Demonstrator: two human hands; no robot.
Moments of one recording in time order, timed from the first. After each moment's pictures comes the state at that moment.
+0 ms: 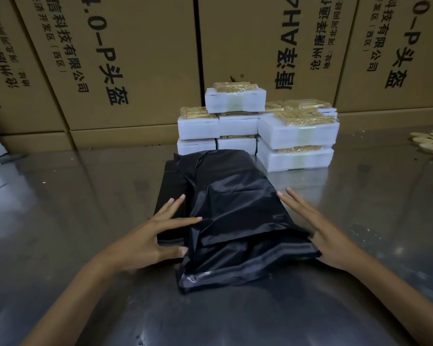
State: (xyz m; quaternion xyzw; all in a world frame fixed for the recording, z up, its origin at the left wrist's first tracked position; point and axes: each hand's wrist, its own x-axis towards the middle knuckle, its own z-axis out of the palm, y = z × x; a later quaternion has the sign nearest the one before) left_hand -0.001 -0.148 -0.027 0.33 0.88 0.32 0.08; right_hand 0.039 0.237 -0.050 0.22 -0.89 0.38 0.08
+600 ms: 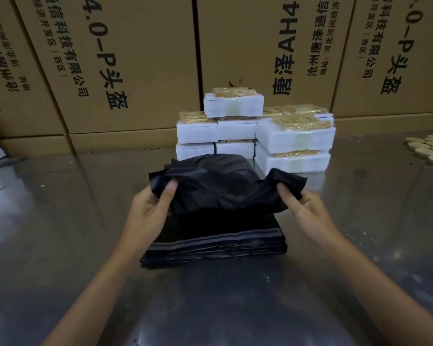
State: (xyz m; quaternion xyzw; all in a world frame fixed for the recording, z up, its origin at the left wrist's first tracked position) left_hand 0.005 -0.100 0.001 0.19 0.72 0.63 -0.22; right_hand 0.023 0.186 -0.010 0.06 -0.75 0.63 0.20
